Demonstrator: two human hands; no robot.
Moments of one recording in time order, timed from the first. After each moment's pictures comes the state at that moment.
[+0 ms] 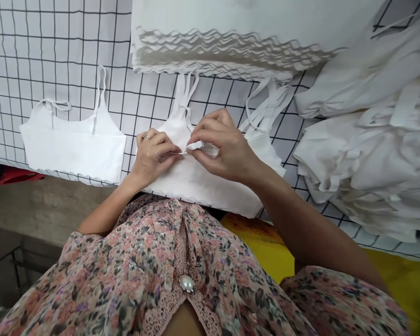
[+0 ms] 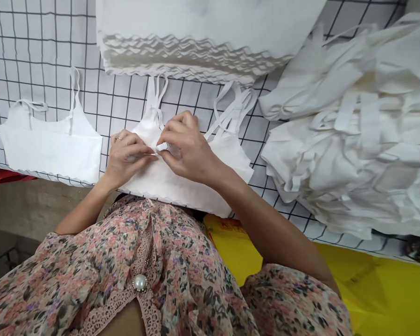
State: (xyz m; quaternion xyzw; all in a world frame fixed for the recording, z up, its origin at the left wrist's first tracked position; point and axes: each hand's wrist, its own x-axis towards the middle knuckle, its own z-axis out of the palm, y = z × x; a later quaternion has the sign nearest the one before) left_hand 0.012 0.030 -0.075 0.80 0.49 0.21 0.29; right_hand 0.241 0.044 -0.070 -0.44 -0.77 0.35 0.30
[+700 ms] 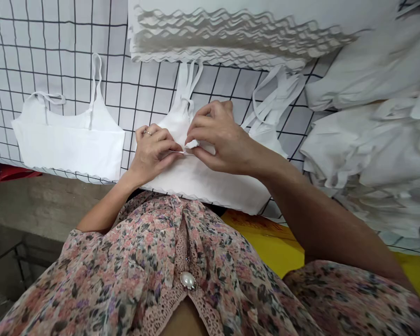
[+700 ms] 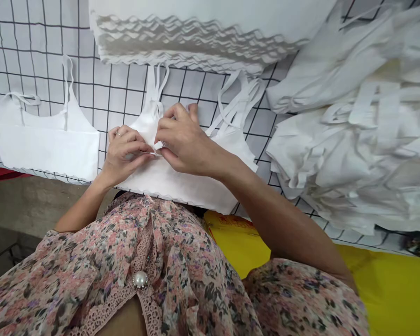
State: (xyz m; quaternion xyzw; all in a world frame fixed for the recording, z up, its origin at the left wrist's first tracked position) left_hand 0.007 0.029 -0.072 0.81 0.46 0.21 0.31; right_hand 0.243 0.055 -0.066 -0.38 -0.83 0.35 0.20
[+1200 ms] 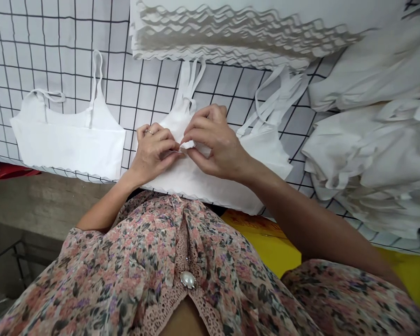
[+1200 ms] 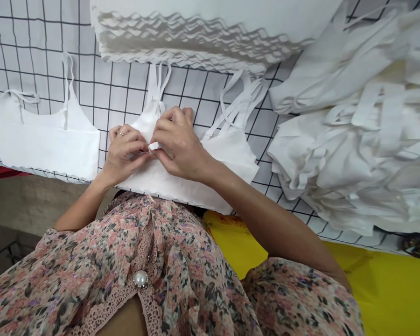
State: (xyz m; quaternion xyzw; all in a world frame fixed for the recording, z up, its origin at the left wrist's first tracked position) left_hand 0.008 0.029 -0.073 0.81 0.46 0.19 0.30; right_hand 0.228 0.043 -0.078 -0.41 -0.81 0.32 0.26
